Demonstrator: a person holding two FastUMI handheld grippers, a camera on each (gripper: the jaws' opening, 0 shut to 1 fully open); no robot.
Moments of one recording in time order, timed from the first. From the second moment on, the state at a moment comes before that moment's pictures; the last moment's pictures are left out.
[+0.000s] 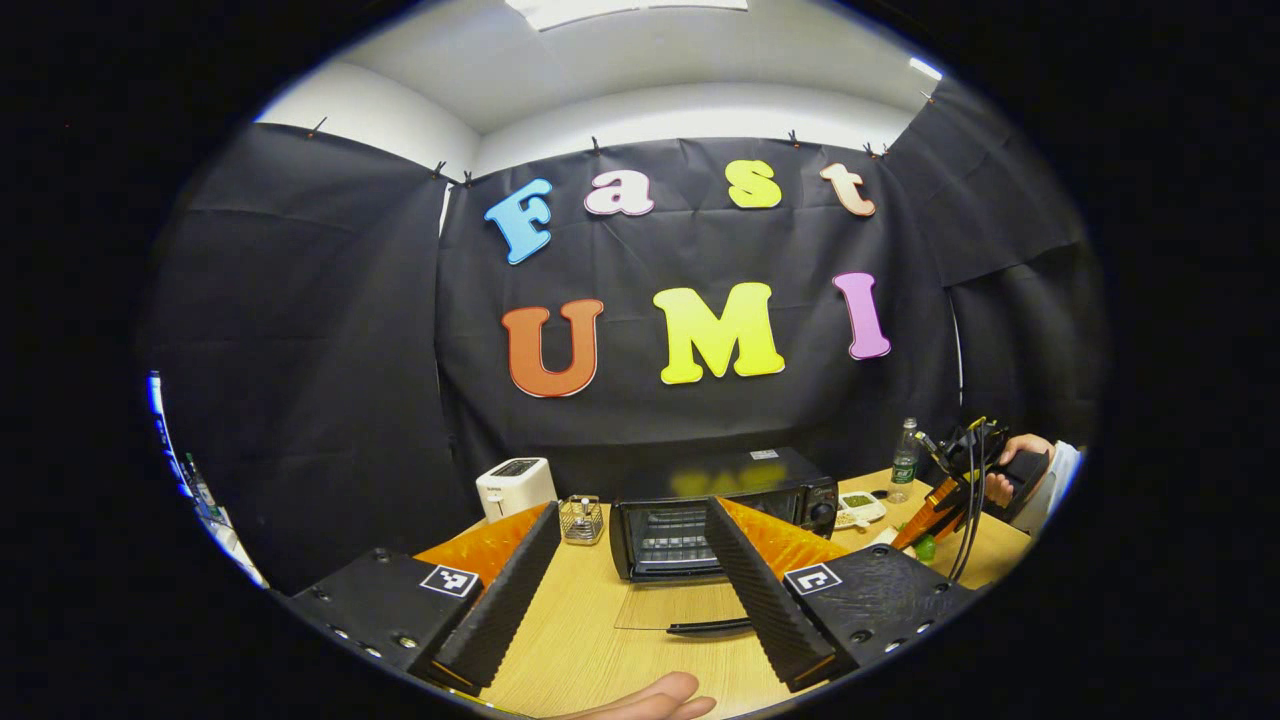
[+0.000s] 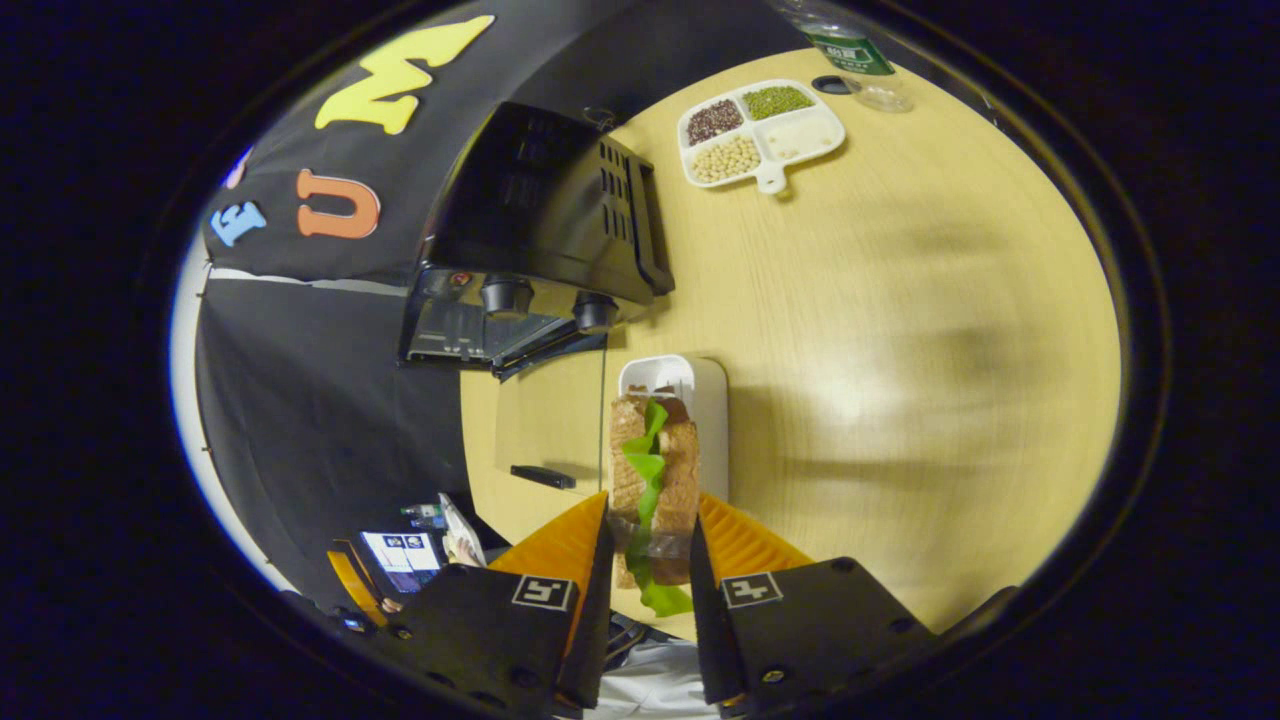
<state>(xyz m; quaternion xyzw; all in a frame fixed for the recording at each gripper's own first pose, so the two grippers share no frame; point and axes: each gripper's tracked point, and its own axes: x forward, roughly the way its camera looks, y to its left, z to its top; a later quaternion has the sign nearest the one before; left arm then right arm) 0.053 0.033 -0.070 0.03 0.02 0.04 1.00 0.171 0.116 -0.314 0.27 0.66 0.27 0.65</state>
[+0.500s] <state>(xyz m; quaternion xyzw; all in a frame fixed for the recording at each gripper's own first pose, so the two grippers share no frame) 0.014 0.055 -0.065 -0.02 0.00 0.02 1.00 0.113 0.180 -0.251 0.34 0.57 0.25 0.71</state>
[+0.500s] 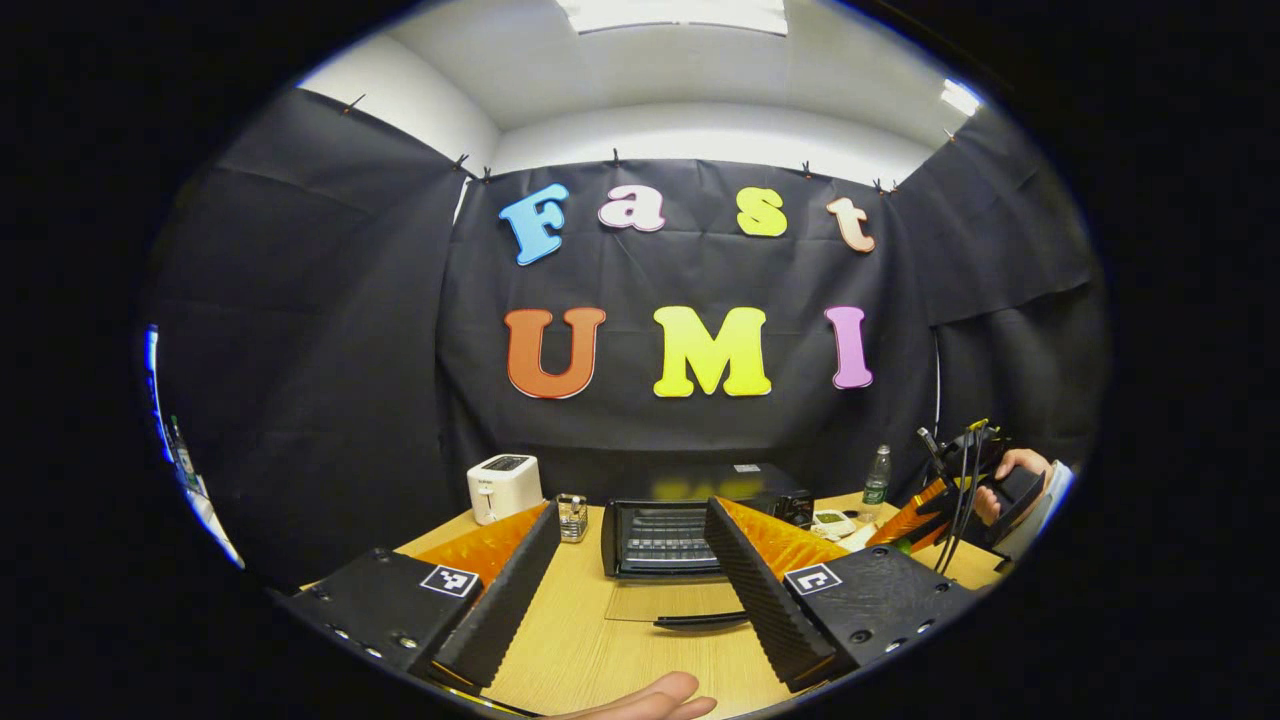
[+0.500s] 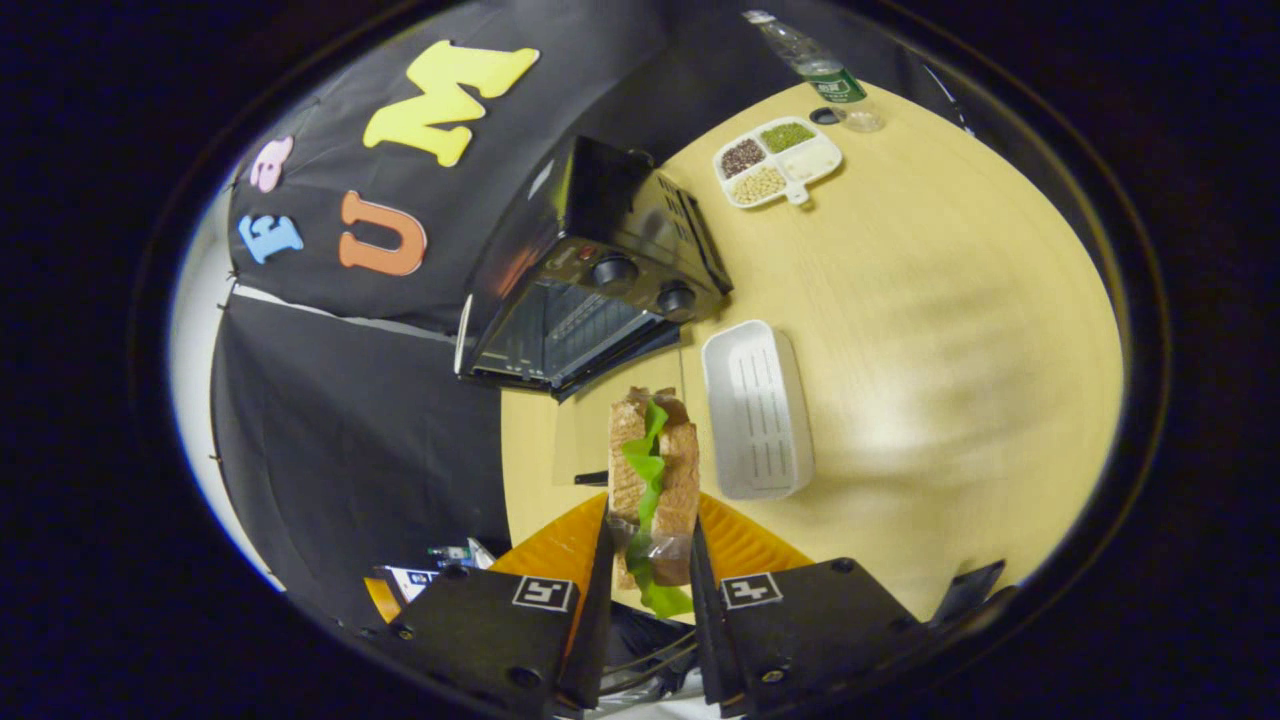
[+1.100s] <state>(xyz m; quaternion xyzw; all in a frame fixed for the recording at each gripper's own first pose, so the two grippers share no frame) -0.019 0.096 -0.065 -0.01 0.00 0.02 1.00 0.152 0.364 -0.274 0.53 0.38 0.16 0.74</state>
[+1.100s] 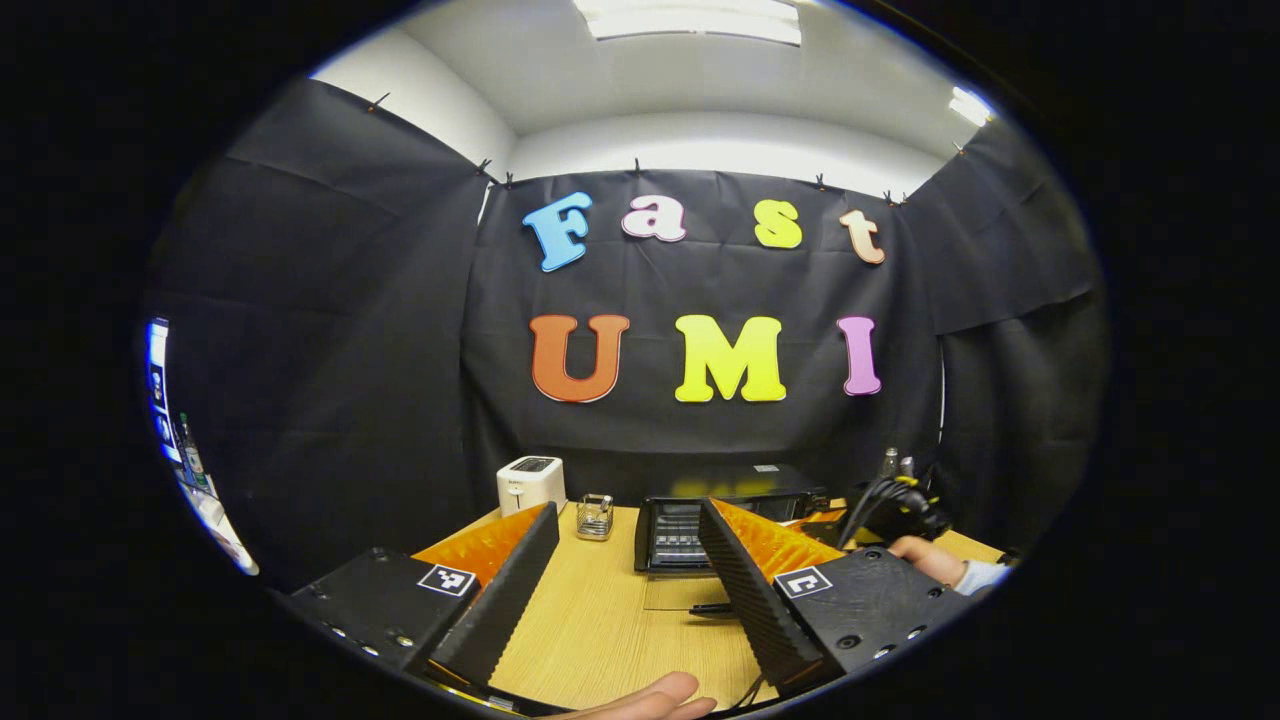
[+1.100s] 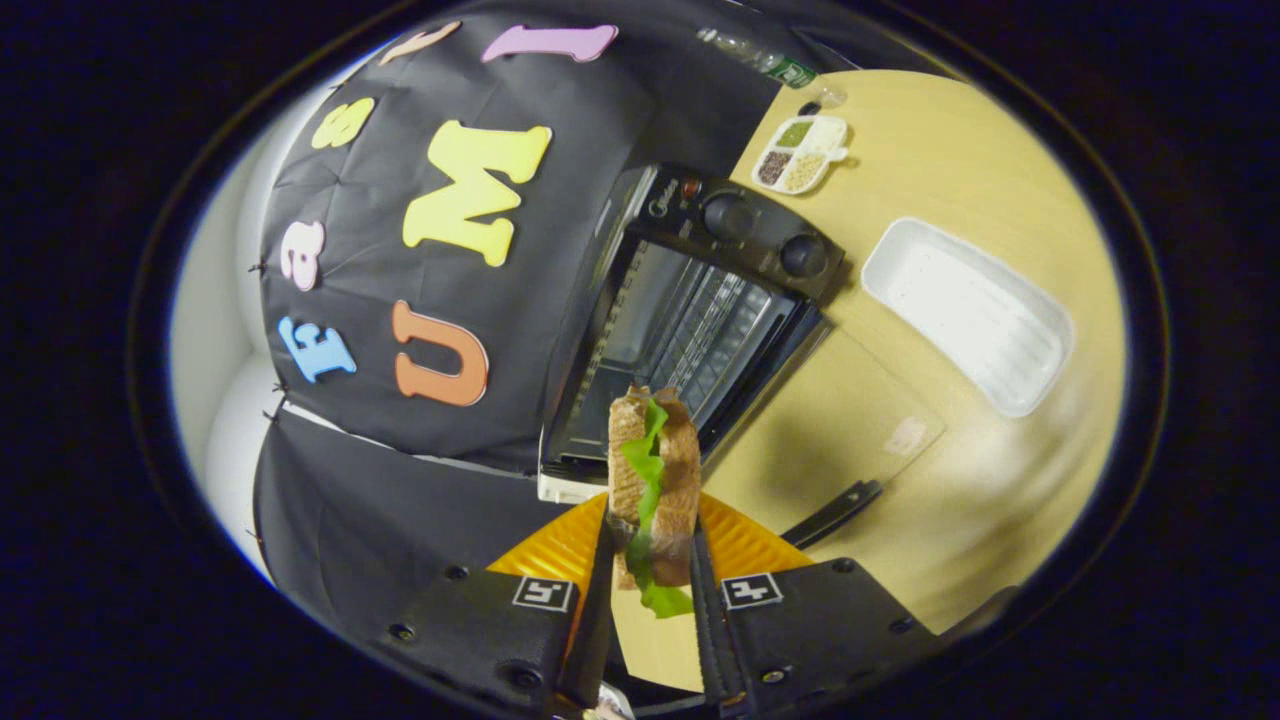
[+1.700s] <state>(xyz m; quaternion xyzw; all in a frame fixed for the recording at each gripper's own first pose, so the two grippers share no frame) 0.004 0.091 -0.099 -0.01 0.04 0.00 1.00 0.274 0.398 -0.311 0.56 0.24 0.12 0.78</state>
